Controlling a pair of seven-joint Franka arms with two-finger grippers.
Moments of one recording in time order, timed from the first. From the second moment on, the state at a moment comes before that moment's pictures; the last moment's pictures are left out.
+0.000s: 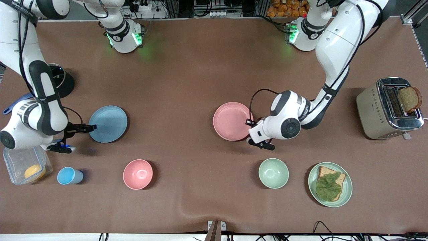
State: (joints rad) left arm -0.10 0.74 -0.44 -1.65 -0.06 2.13 -0.18; right arm -0.18 0.66 -0.09 -1.70 0.17 1.87 -0.24
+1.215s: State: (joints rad) left arm 0.01 0.45 -0.42 -1.58 -0.05 1.95 -0.24; right arm -0.11 0.70 -0.04 -1.58 0.47 1.49 -0.31
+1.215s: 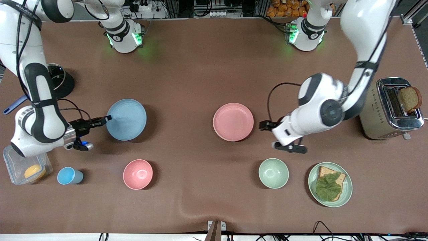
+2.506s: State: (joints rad) left arm 0.20 0.04 -0.40 -1.56 0.00 1.60 -0.23; right arm 0.64 0.72 -0.03 -1.58 0.88 2.15 0.27
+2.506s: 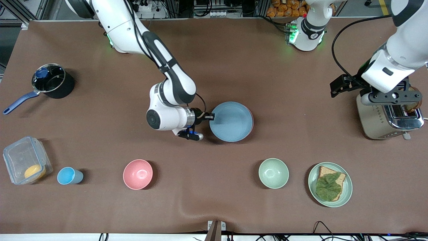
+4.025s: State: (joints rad) left arm -0.10 0.01 -0.03 -1.56 0.00 1.56 -0.16; right arm 0.59 0.55 -0.45 -1.44 0.33 1.75 0.01
